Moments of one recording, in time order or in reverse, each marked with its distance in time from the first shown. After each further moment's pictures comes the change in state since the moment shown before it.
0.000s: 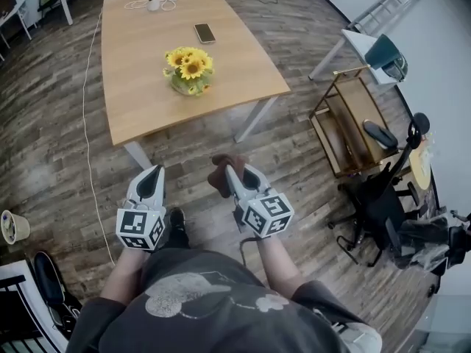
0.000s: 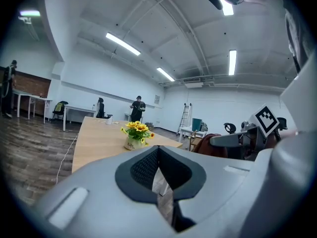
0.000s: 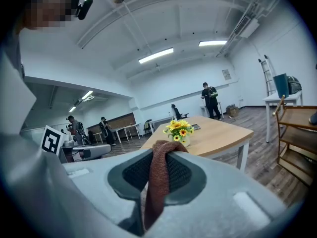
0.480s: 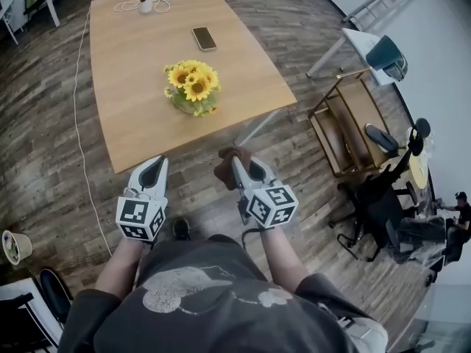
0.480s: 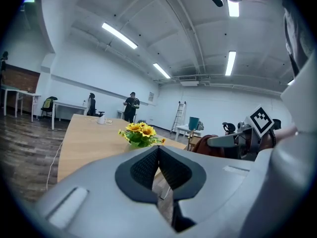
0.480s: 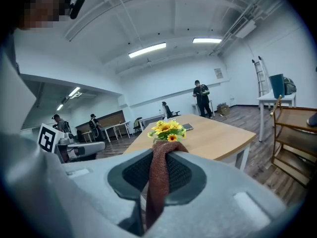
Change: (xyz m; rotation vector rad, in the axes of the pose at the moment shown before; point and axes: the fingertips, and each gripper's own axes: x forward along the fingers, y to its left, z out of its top) left arm 0.098 0.074 0.027 0.005 0.036 -0.108; right arm 0.102 -0.046 0.029 0.026 0.033 -0.116
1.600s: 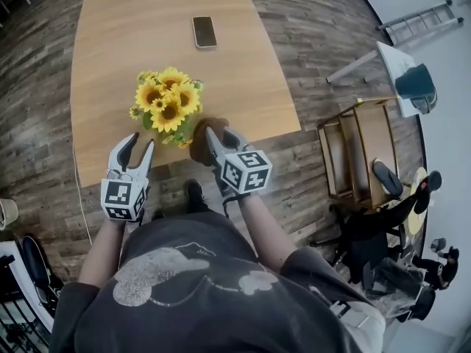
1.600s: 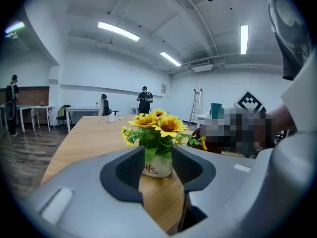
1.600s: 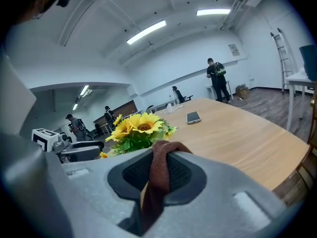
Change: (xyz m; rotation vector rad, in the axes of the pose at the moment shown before) left arm 0.166 0.058 -0.014 0.078 0.085 0.223; right arm 0.194 -0.119 0.023 0.016 0.188 0.216
